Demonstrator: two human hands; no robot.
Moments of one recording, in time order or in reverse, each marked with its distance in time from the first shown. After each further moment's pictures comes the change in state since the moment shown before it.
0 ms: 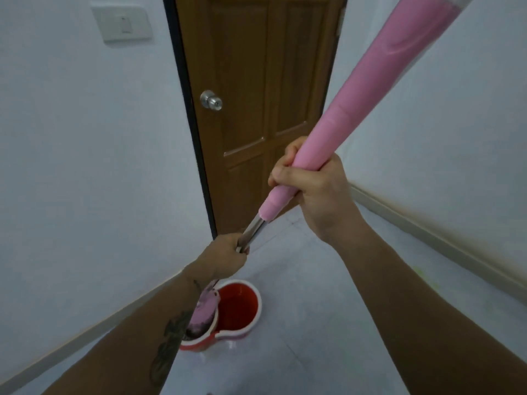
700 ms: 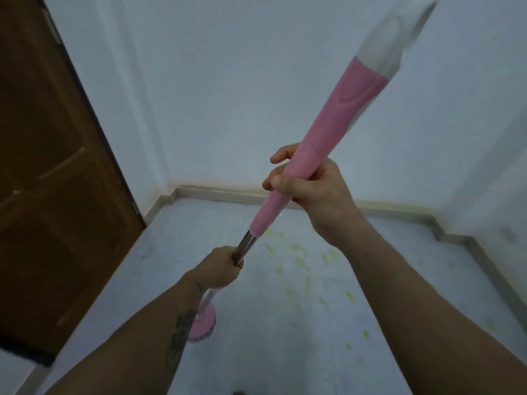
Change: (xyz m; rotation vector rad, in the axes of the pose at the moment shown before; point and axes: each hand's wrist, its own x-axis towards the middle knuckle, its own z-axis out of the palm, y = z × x) left_hand 0.067 0.282 0.277 0.334 -0.537 0.531; right_hand -0.144 -0.088 -0.327 -0.276 0.595 -0.012
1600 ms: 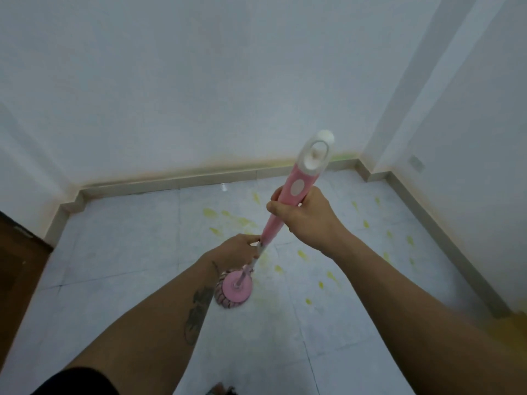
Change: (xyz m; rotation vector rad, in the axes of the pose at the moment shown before) left_hand 0.154 0.127 0.097 -0.206 -0.515 0.047; right_hand 0.007 0.099 -0.132 -0.504 0.347 0.446
